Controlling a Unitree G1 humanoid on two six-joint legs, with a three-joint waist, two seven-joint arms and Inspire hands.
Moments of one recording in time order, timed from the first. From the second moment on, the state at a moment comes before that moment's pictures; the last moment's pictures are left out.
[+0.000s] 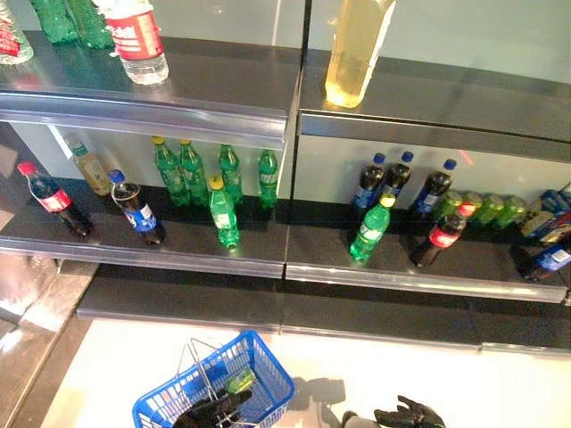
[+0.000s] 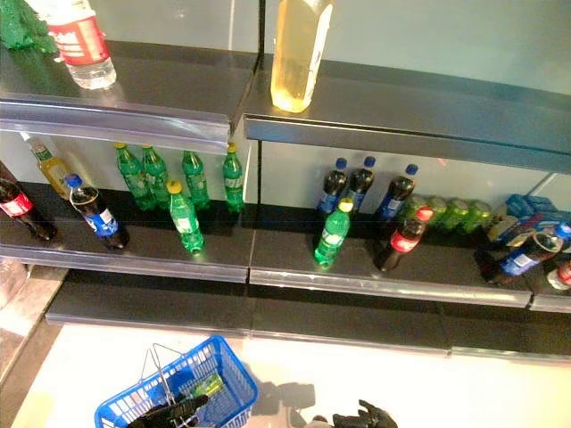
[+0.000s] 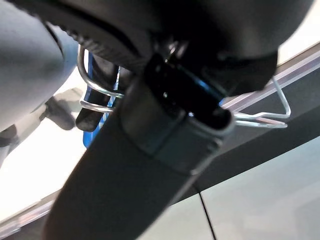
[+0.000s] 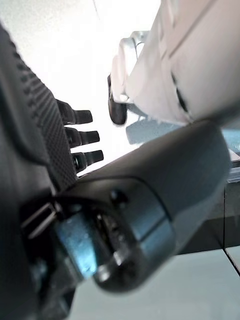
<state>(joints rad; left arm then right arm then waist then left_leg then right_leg) 0.01 0.32 -0.06 1.26 -0.75 0.10 -0.47 0.02 -0.26 0.03 1.27 0.14 -0.10 0.10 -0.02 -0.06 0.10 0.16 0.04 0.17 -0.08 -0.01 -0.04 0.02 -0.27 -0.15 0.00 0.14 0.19</state>
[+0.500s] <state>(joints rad) 0.00 0.28 -0.03 1.25 -0.71 0.09 -0.47 0.03 -0.28 0.07 1.24 0.14 -0.05 0.10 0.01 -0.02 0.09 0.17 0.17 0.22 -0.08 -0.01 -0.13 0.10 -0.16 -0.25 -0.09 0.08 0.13</state>
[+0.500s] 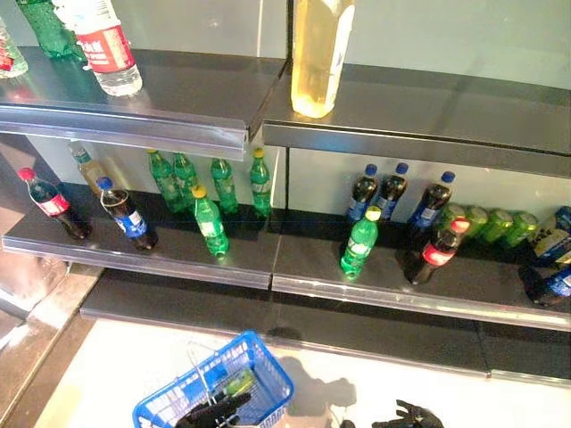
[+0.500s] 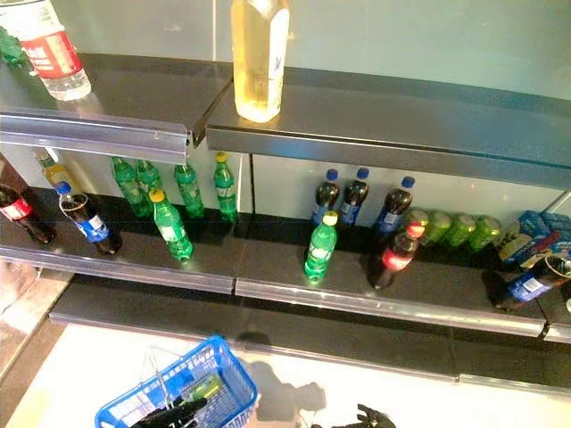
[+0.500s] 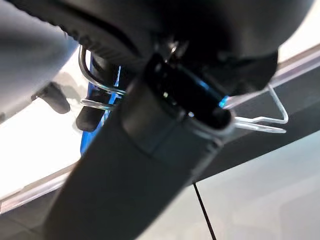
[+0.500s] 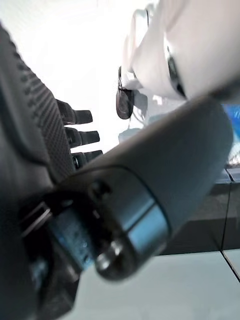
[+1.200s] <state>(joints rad) 0.04 0.29 -0.02 1.25 -0.71 0.09 -0.49 0.04 -0.28 0.05 1.24 0.12 -0.09 0.10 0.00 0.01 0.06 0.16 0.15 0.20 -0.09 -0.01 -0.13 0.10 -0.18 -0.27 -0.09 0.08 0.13</state>
